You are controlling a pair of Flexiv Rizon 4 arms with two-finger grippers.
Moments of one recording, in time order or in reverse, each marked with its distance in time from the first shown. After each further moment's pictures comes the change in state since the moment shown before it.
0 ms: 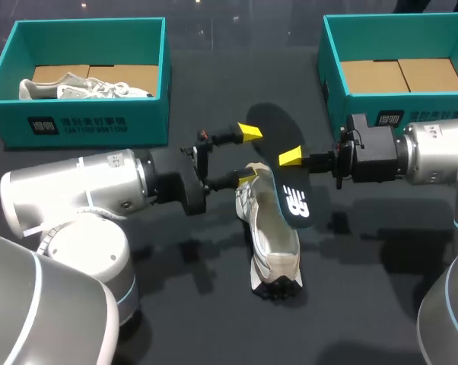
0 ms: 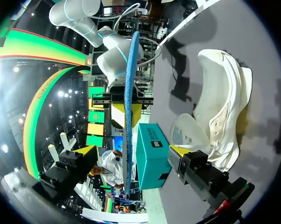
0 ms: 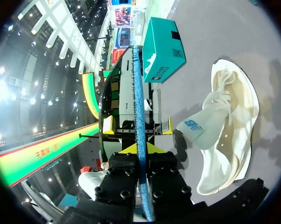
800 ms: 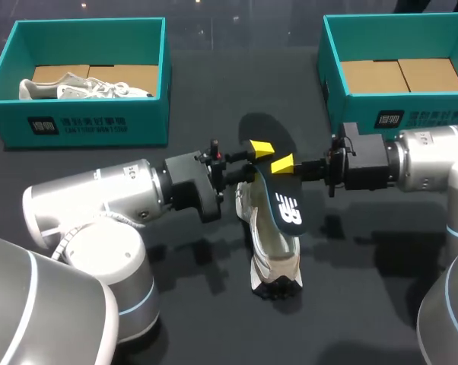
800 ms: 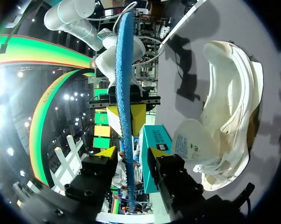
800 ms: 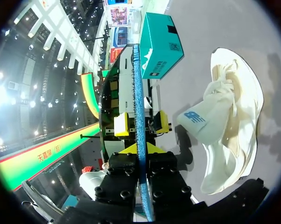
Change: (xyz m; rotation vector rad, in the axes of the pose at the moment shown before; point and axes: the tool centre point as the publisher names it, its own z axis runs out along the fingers) left arm 0.005 -0.008 0.021 0.010 -0.060 0.031; right arm -0.005 -0.010 0.013 0.021 0.000 0.037
